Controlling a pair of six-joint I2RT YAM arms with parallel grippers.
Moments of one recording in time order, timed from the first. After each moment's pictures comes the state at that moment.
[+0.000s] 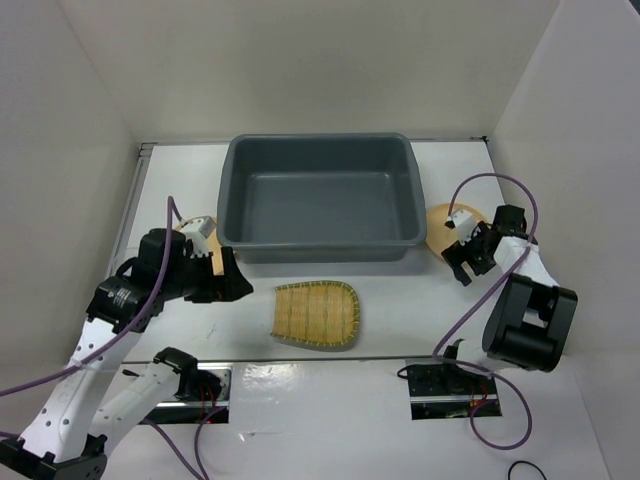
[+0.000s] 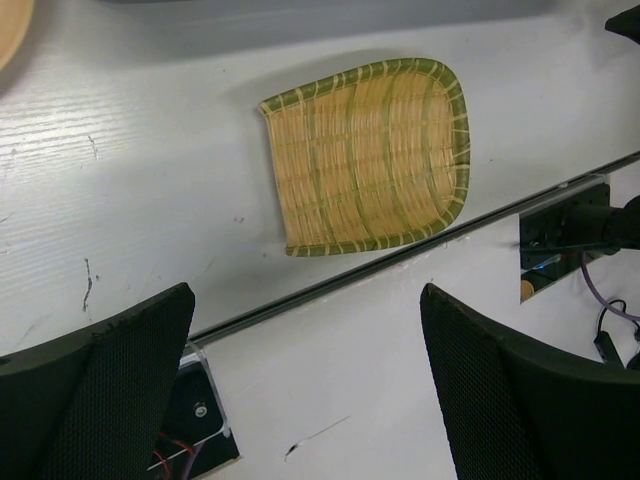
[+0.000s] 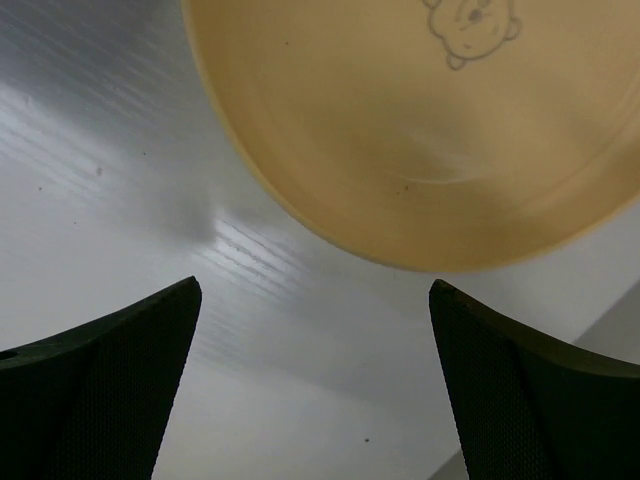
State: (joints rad) left arm -0.34 0.73 0.95 -0.99 0.27 -0.45; right arm -0.38 1.39 0.81 -0.56 -0.27 -0.97
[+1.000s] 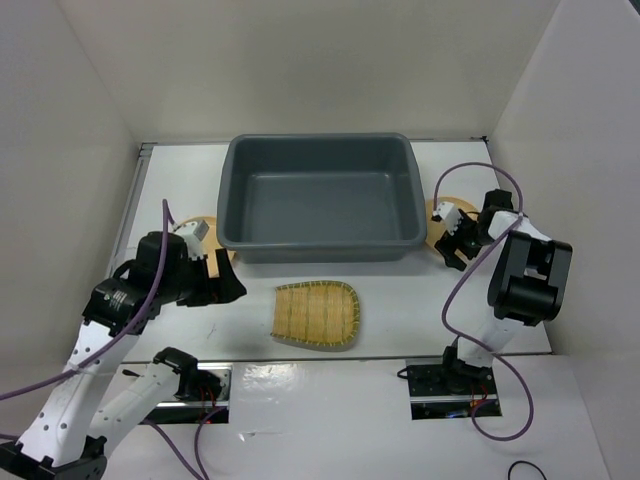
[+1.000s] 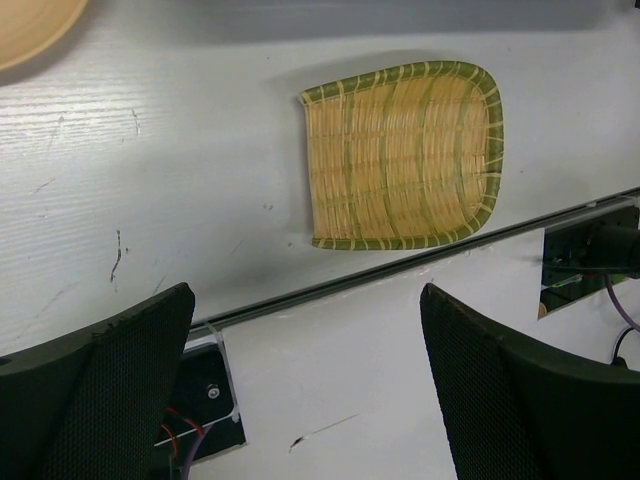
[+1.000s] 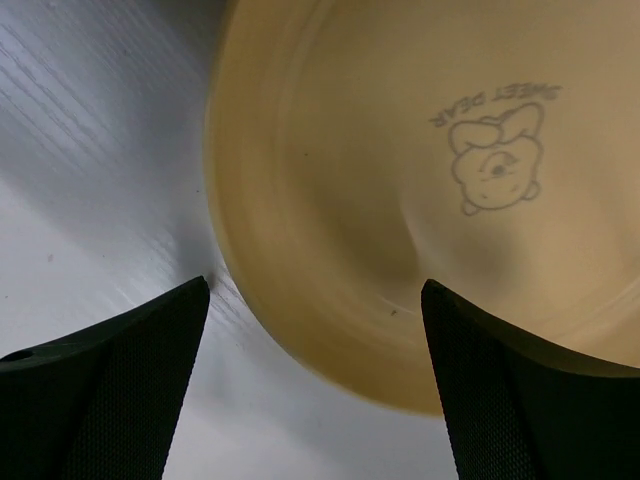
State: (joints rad) left arm -0.34 0.71 0.97 -1.07 0.18 -0.48; right arm -0.33 1.68 1.01 -0.57 -0.42 -1.22
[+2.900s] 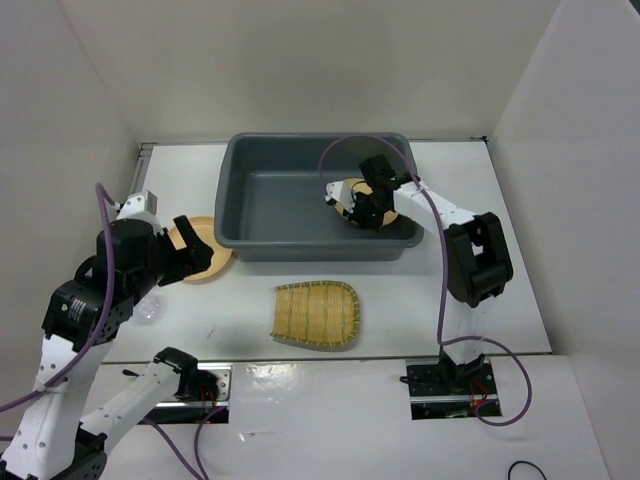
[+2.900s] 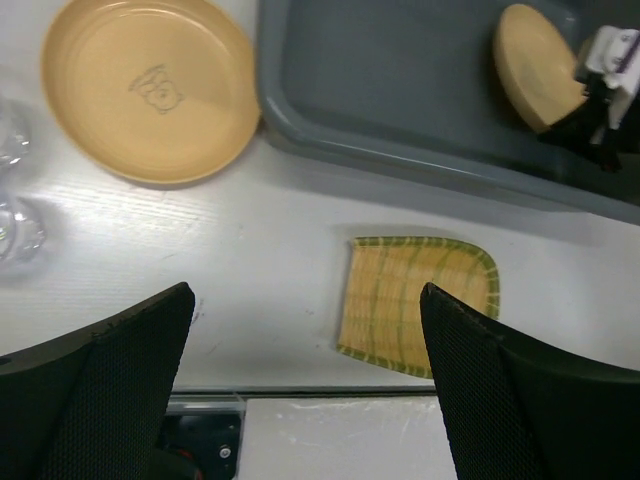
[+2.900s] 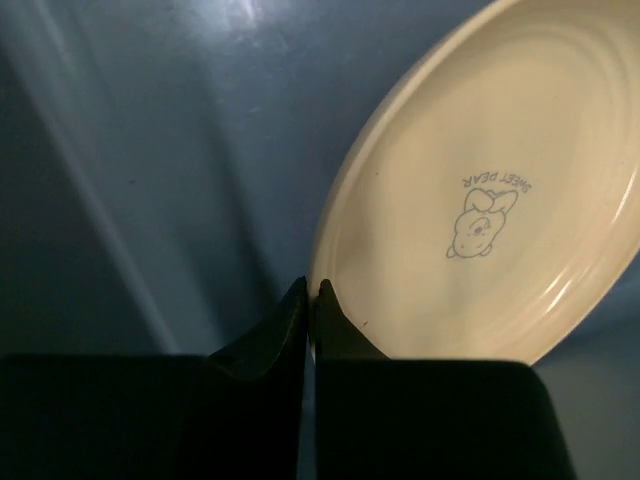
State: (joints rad) left arm -0.34 0.74 1.25 -1.12 -0.18 -0.58; right arm 0.40 1.88 1.43 -0.66 -0.26 -0.90
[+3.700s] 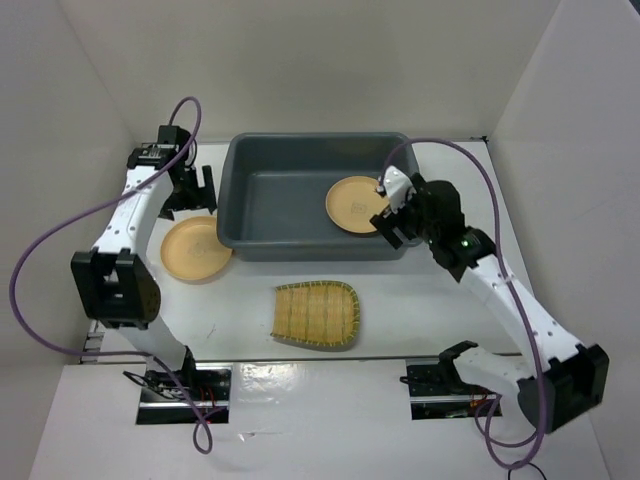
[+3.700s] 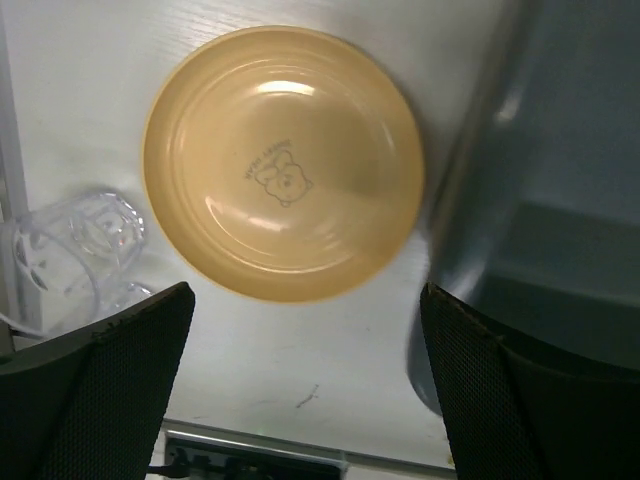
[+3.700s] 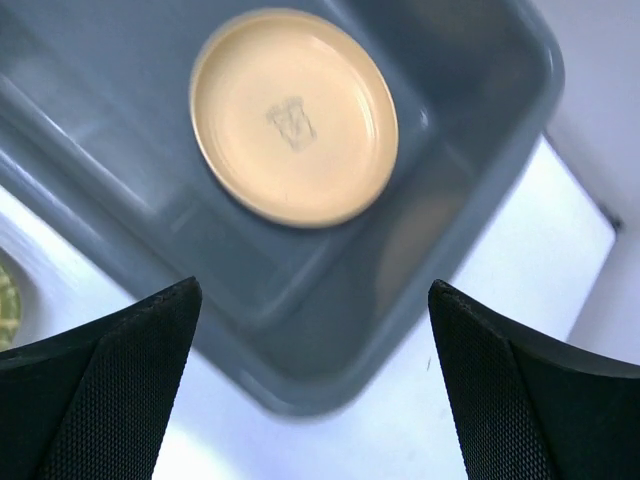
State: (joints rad) left arm -0.03 1.63 1.62 -1.09 -0.15 -0.26; right arm 0.41 1.15 1.04 -0.39 -0.04 -0.51
